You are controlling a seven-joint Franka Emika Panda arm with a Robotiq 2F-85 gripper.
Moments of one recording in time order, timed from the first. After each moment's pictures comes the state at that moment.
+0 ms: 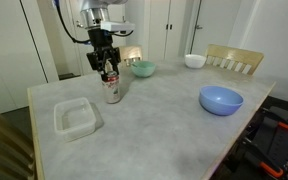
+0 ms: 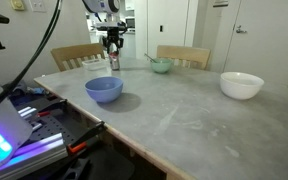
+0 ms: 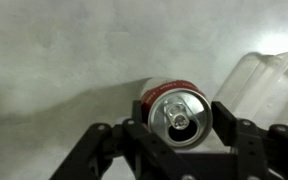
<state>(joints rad) 0.35 0.88 0.14 -1.18 -0.09 1.84 0.05</state>
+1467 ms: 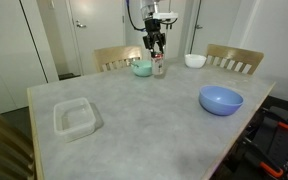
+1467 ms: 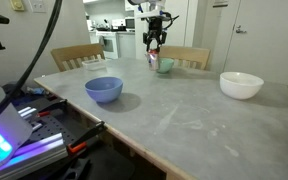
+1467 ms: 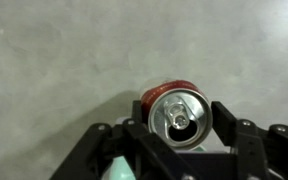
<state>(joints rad) 0.03 0.78 0.00 -1.24 -0.09 1.76 -0.01</state>
